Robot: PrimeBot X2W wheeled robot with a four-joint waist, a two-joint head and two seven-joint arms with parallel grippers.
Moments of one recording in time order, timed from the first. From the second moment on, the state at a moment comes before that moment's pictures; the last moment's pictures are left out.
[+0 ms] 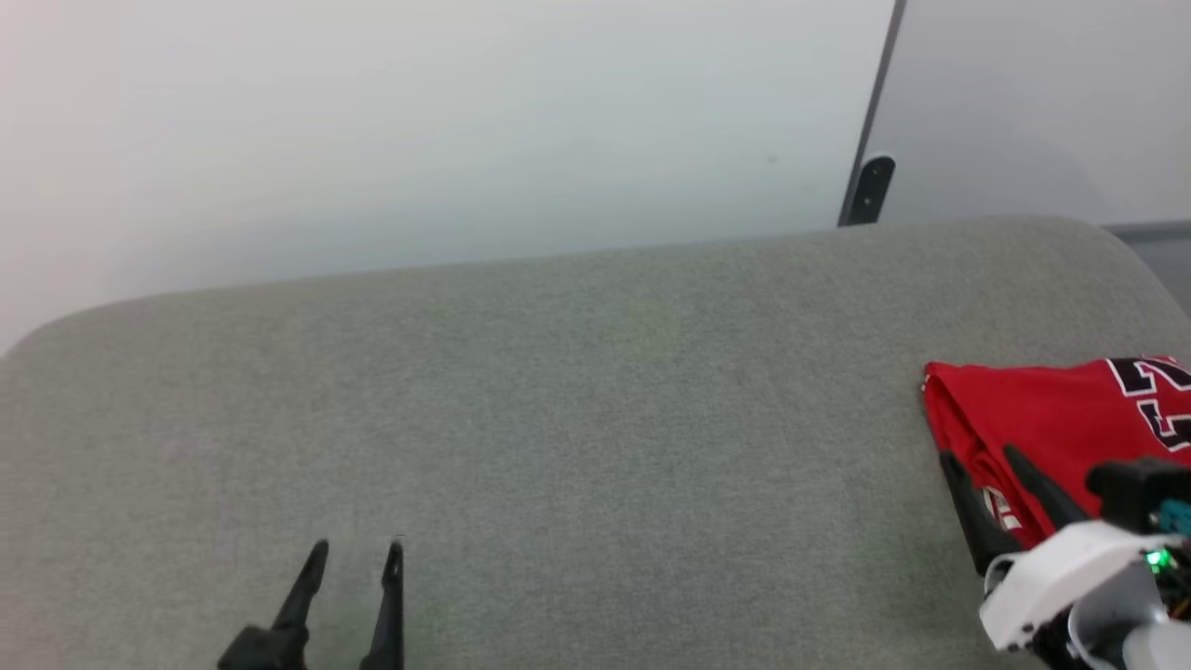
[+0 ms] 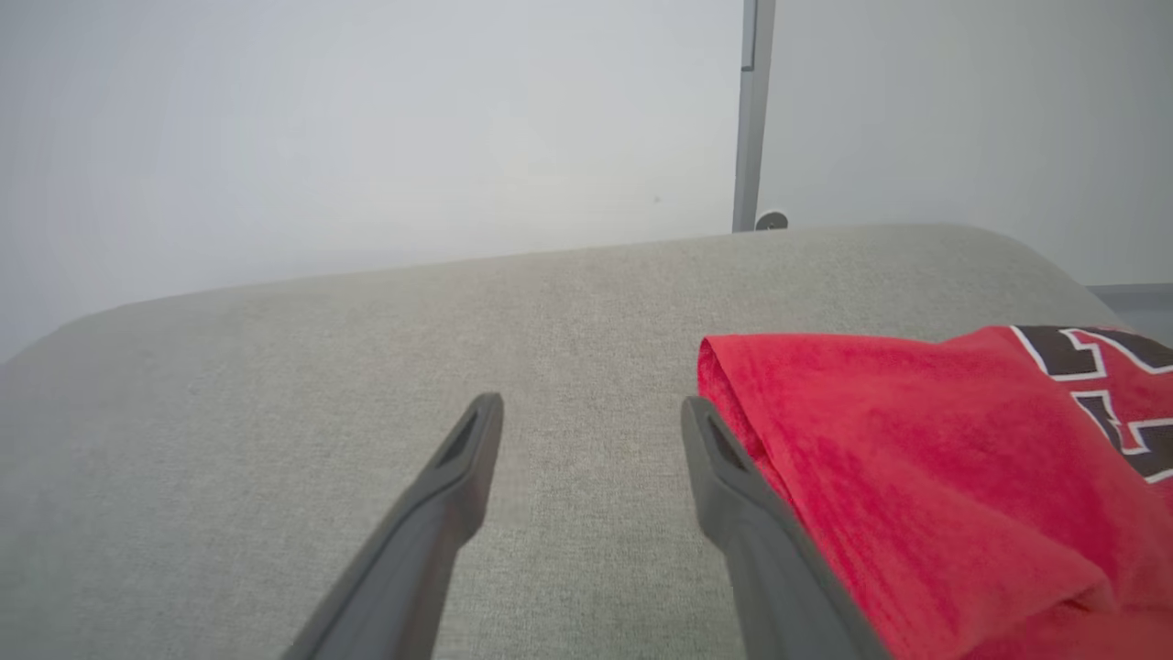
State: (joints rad) left arm 0.08 0.12 -0.02 0.15 -0.12 -0.06 -0.26; right arm -0.17 -0.30 0.15 0.28 0.49 0.13 0.03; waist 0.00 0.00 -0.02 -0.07
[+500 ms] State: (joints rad) left arm 0.28 0.09 0.02 0.01 -0.15 -0.02 -0.26; right arm 0.10 -0.21 0.02 -0.01 0.42 0.13 0.09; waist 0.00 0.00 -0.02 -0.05
